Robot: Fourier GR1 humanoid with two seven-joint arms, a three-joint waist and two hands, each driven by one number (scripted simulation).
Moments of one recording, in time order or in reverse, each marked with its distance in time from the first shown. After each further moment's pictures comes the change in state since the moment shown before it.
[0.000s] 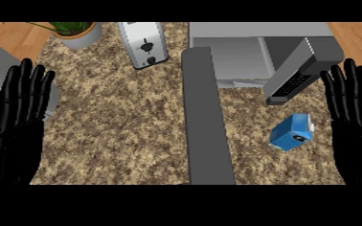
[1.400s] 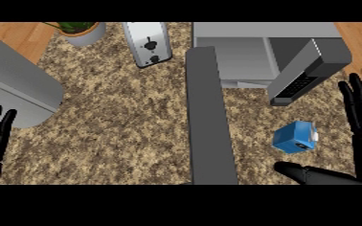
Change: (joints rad) left arm 0.265 -0.002 0.198 -0.087 0.284 -0.181 -0.012; right arm 0.016 0.006 -0.001 -0.156 0.119 -0.093 0.375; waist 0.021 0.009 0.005
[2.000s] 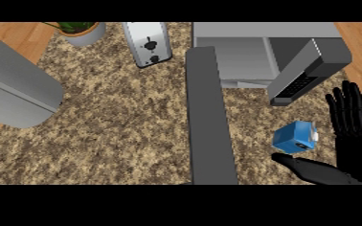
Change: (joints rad) left arm 0.072 -0.007 0.102 -0.057 0.087 -0.087 0.013; right arm 0.102 0.034 -0.067 0.209 -0.044 0.021 -0.223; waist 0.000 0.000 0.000
